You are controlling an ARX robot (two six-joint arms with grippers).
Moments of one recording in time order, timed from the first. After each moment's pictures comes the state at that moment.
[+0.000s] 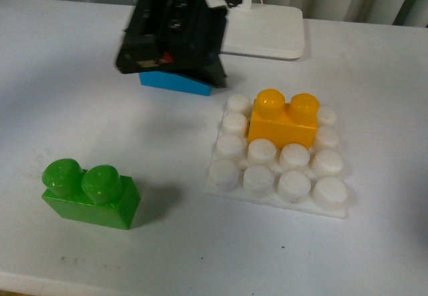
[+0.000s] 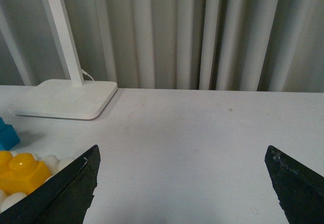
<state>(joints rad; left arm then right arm) -0.51 1.76 1.43 -0.68 0.16 1.26 0.00 0.00 0.01 0.00 0.00 0.00</state>
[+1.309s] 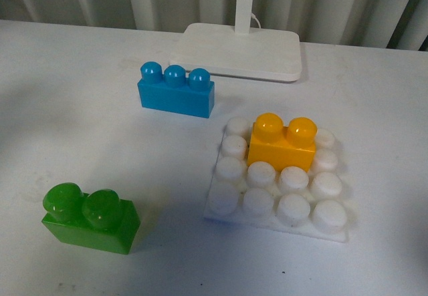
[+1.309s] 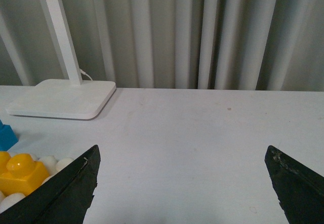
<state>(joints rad) -0.20 1.21 0.40 0.78 -0.20 0.17 0.00 0.00 0.01 0.00 0.00 0.00</state>
